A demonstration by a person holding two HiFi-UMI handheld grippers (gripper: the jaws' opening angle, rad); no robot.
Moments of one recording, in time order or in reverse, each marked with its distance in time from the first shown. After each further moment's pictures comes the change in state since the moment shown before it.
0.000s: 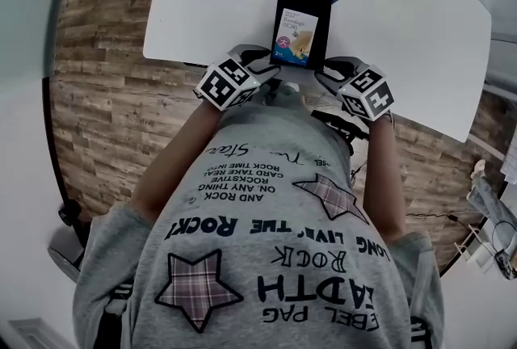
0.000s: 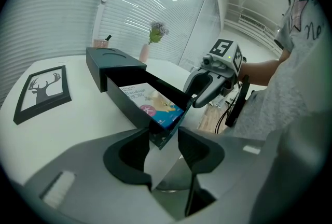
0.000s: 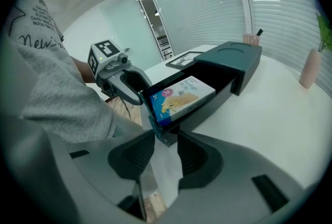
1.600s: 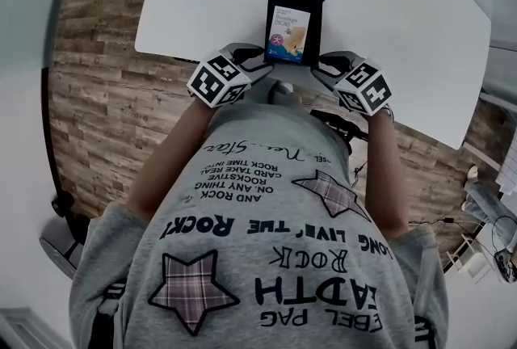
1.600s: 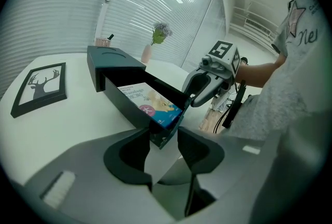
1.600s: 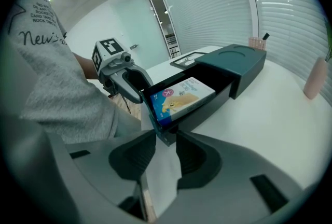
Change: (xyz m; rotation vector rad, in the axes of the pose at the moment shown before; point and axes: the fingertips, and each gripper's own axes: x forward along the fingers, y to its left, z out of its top) left arm 0.003 -0.002 0.002 -0.061 -0.020 0.020; right arm -0.003 -0.010 0.000 -0.091 0.021 0.050
